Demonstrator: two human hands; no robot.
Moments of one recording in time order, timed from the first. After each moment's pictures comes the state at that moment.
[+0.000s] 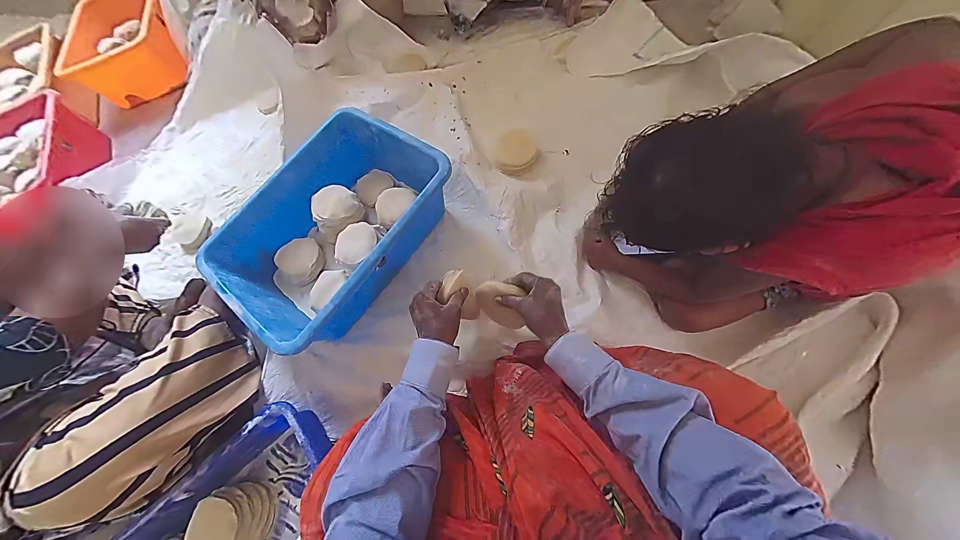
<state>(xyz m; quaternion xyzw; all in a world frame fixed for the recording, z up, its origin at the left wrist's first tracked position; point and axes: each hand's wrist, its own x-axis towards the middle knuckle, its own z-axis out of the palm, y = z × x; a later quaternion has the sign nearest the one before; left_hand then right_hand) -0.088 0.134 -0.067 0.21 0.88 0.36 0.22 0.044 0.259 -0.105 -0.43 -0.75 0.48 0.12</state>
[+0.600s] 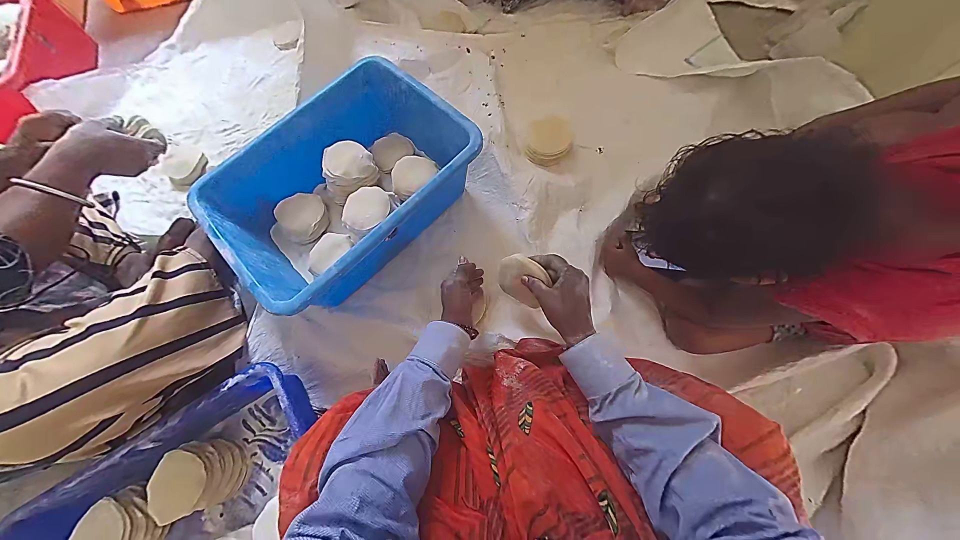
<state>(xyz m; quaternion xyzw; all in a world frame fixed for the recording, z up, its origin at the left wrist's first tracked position) -0.077 0.154 -0.112 -0.01 0.67 0.63 0.39 0.046 0.269 -0.099 -0.39 -0.80 0.43 0.16</state>
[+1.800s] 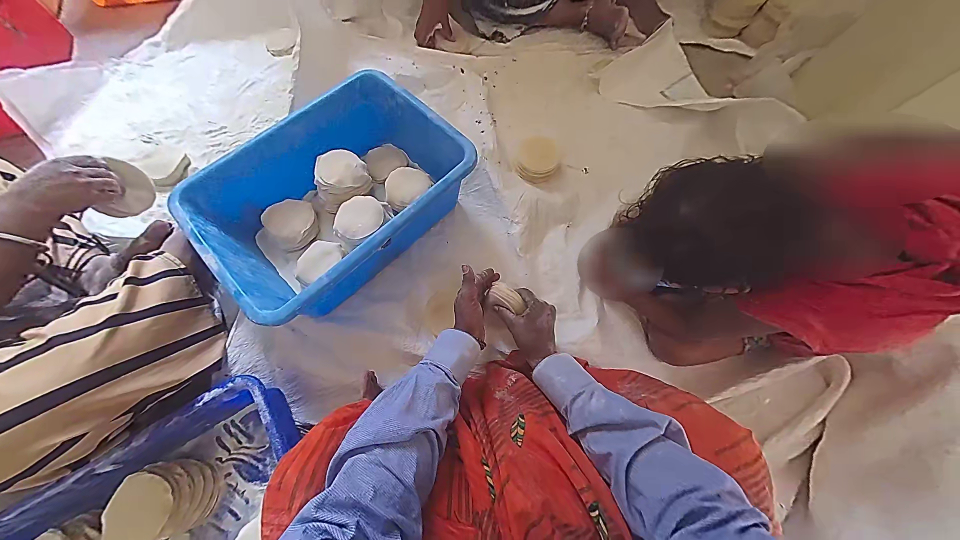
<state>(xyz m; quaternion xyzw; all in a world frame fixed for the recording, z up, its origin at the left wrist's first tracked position) -0.061 0.180 -0.132 0.03 0.57 0.70 0.43 0.042 0.239 -0.132 -0.42 -0.82 0.37 0.14</state>
